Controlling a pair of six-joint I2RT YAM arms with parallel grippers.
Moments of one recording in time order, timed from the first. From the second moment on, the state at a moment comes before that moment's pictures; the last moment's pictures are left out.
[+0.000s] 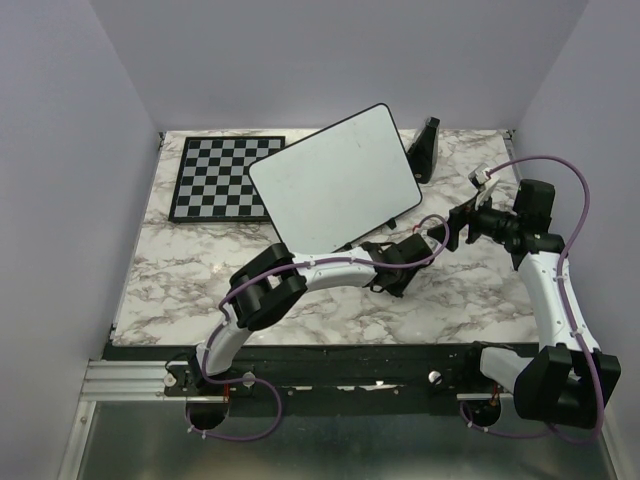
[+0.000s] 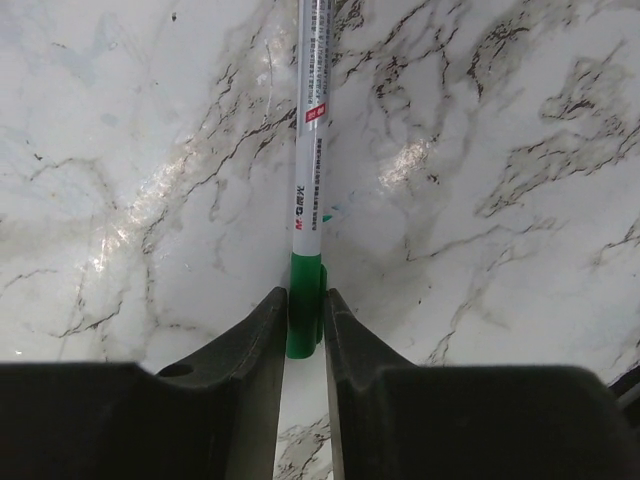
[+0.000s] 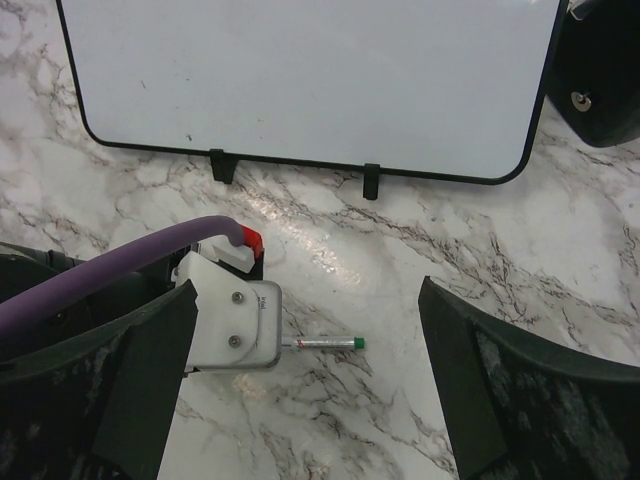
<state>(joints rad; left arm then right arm) -1.12 2.14 1.58 -0.42 -0.08 -0.36 -0.16 1.11 0.88 -0.41 -0.90 -0.38</state>
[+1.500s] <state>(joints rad) -1.13 1.78 0.96 0.13 -0.32 -0.27 -0.05 1.46 0.88 -0.38 -1.06 -0.17</state>
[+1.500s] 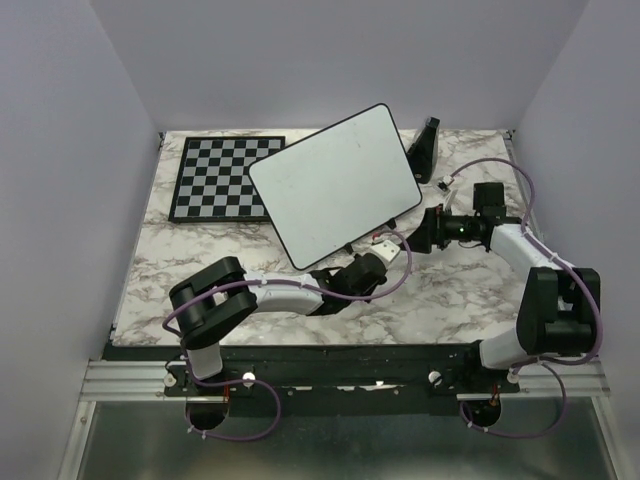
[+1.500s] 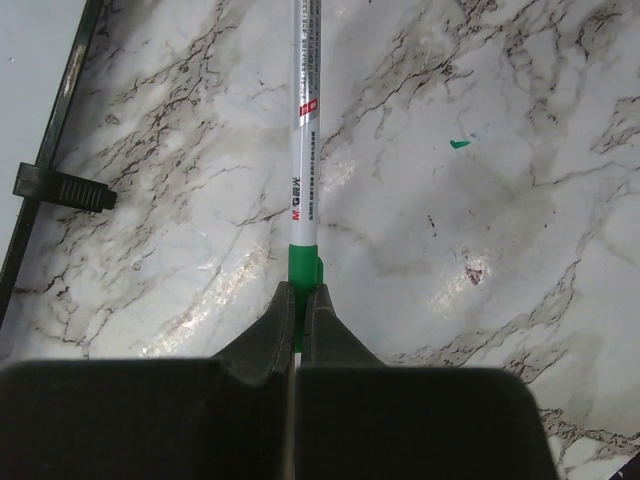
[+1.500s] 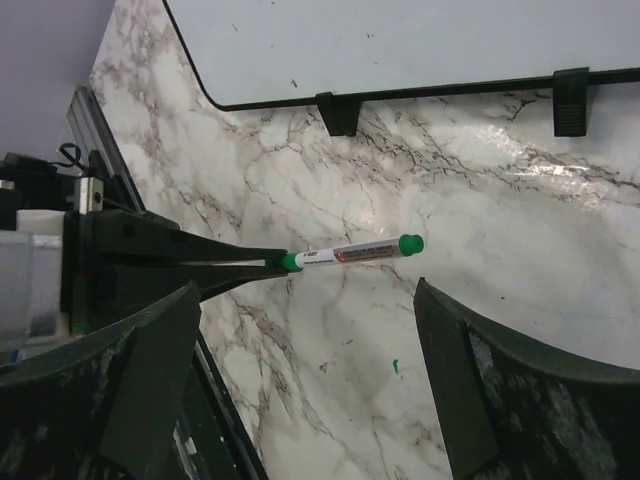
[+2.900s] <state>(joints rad) -1.13 1.76 0.91 0.29 -0.31 -0.27 0.06 1.73 0.85 -0.13 -1.07 0.25</state>
